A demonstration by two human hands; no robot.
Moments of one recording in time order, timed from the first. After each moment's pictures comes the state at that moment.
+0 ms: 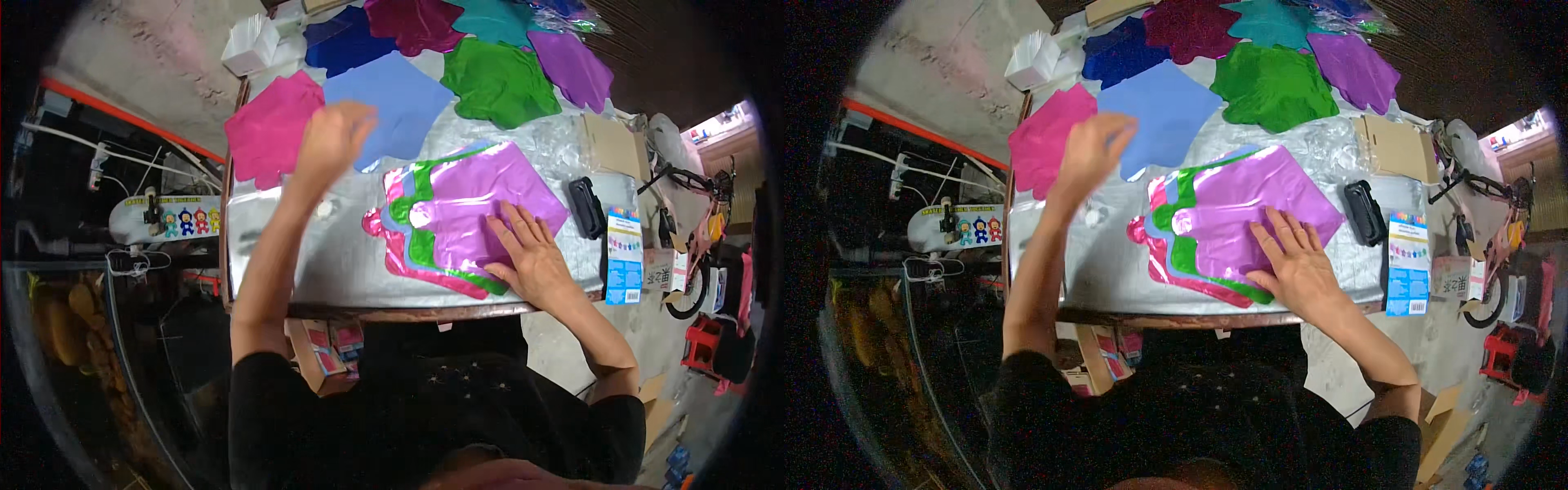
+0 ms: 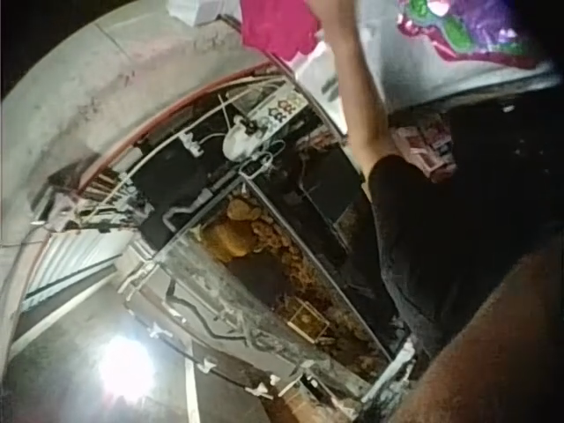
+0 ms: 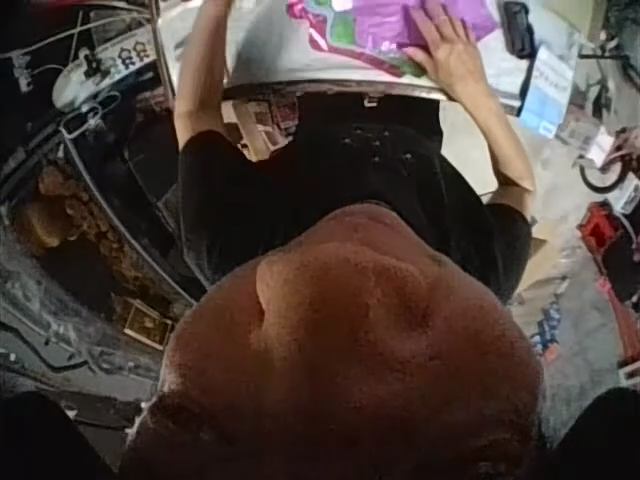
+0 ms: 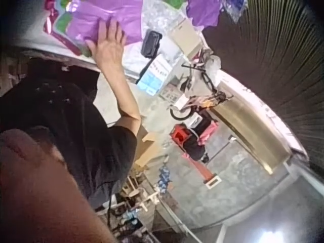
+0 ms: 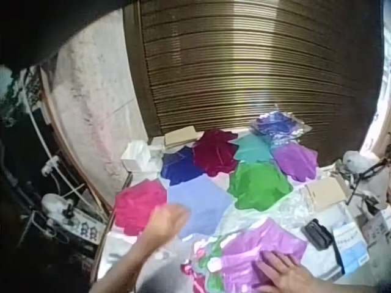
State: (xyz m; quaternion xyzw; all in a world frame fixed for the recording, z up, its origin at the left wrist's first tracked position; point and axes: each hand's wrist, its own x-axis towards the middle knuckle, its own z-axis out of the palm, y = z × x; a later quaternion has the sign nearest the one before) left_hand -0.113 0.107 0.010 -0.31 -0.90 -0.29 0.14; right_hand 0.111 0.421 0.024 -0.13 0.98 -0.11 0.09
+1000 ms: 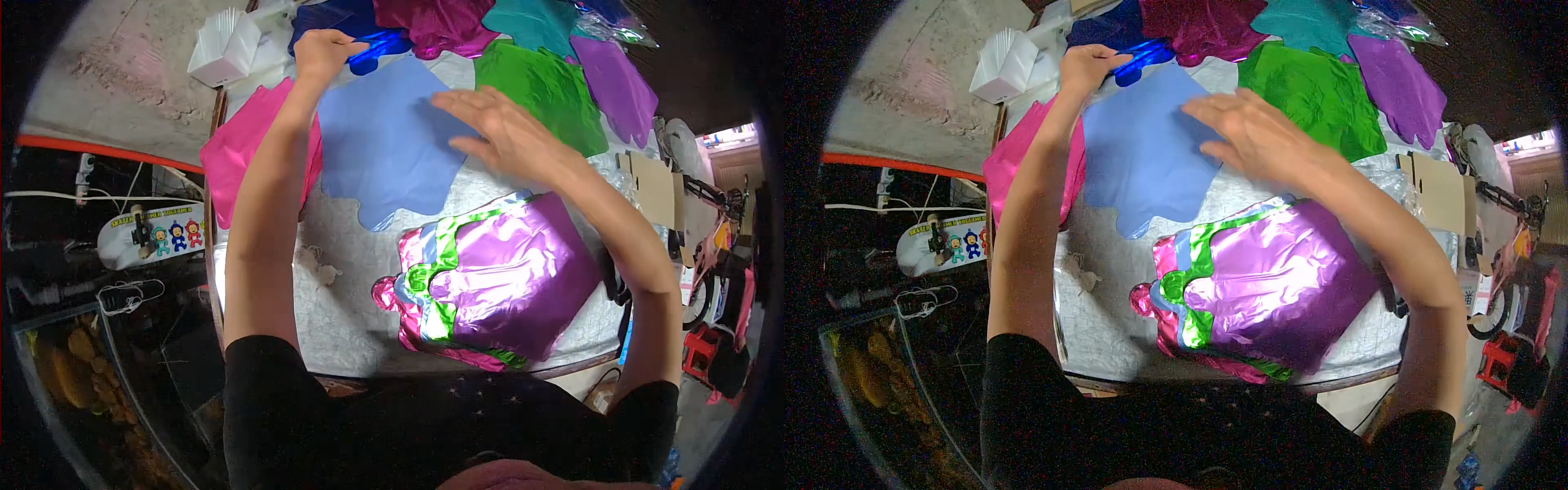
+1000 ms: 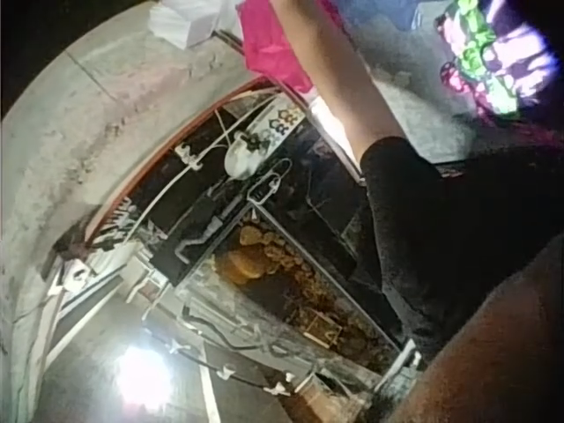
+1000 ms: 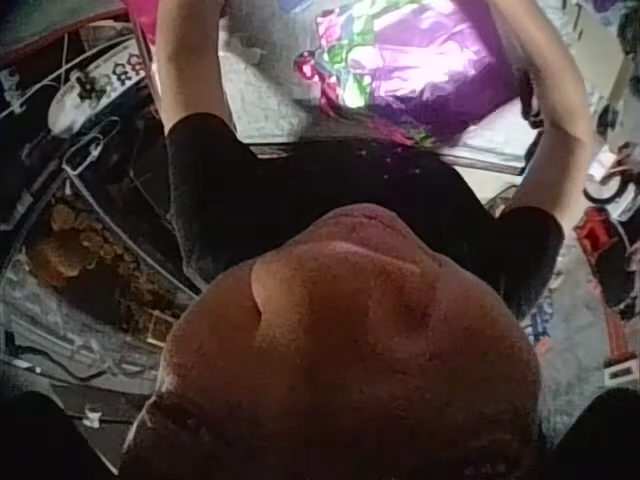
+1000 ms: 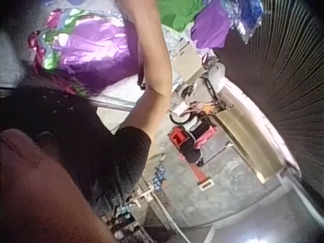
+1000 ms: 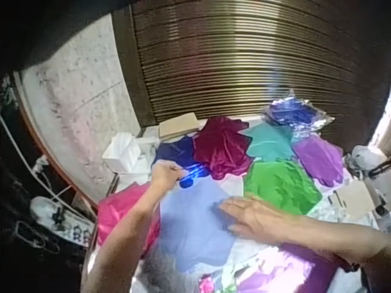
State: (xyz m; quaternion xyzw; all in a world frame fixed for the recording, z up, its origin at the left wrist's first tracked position) left_hand -0.352 0.110 -0.051 -0.10 -0.94 -0.32 0.13; right_hand -0.168 0.387 0.009 -0.35 0.91 -0.20 -0.01
